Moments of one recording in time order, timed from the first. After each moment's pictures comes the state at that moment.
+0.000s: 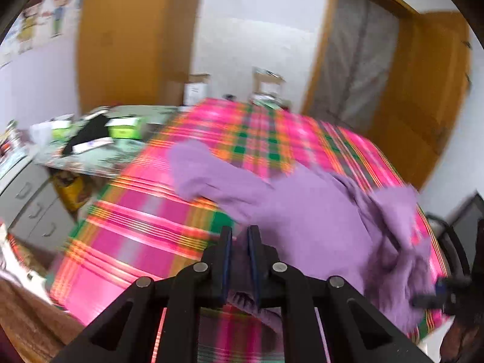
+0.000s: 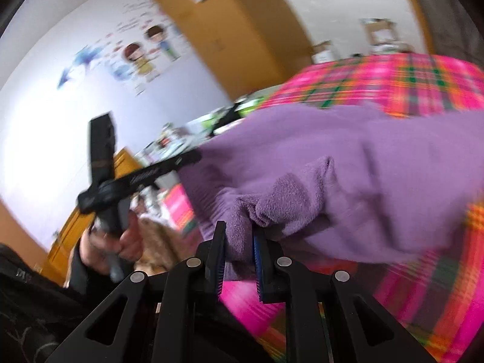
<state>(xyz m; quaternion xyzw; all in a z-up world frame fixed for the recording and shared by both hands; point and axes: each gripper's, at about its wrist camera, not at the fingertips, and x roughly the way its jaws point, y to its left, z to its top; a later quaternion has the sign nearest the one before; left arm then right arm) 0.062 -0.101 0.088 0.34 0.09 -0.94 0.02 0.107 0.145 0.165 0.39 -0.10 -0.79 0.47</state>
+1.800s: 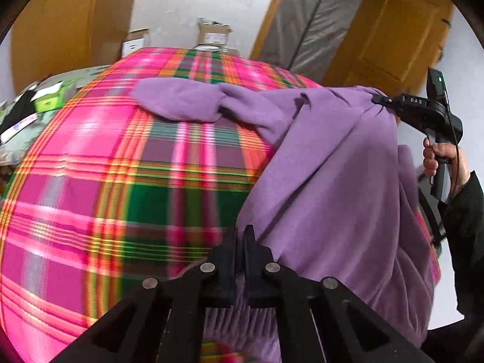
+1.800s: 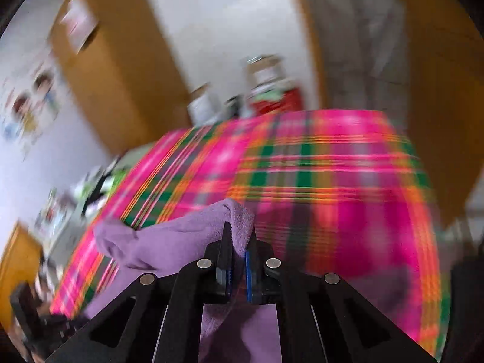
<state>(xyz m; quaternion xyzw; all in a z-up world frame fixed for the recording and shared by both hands) -0.005 -0.057 0.019 0.43 0.09 -0.88 -0.17 -0.117 0.280 0.203 0.35 -0.11 -0.92 0.15</state>
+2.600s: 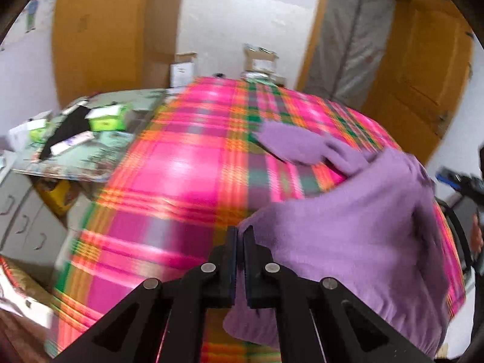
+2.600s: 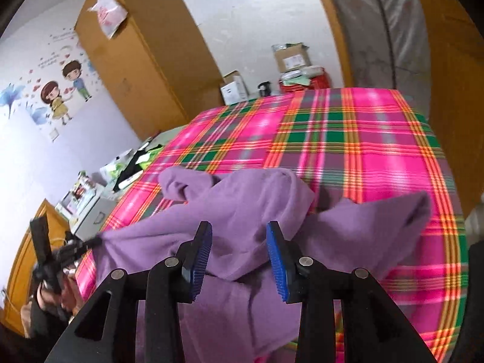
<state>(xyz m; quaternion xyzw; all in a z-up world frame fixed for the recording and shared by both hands) -0.020 -0.143 0.056 0.39 0.07 -0.92 -0.03 -0.053 0.258 0.206 0.38 -0.10 -0.89 0.25</state>
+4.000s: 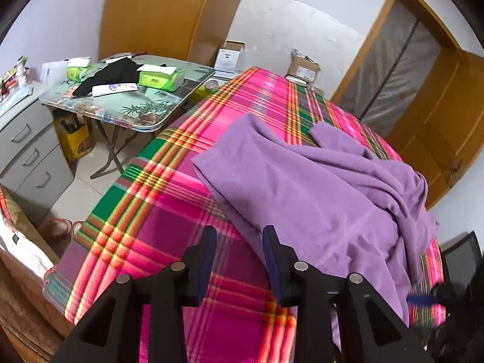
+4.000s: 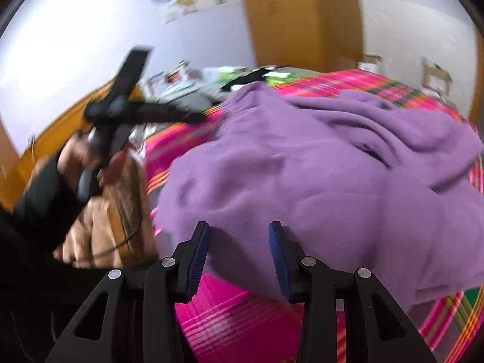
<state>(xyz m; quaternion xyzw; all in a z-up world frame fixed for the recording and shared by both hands) 0.033 -0.206 0.022 0.40 0.19 -0.90 0.01 0.101 0.062 0.131 0.36 0.13 -0.78 0.49</state>
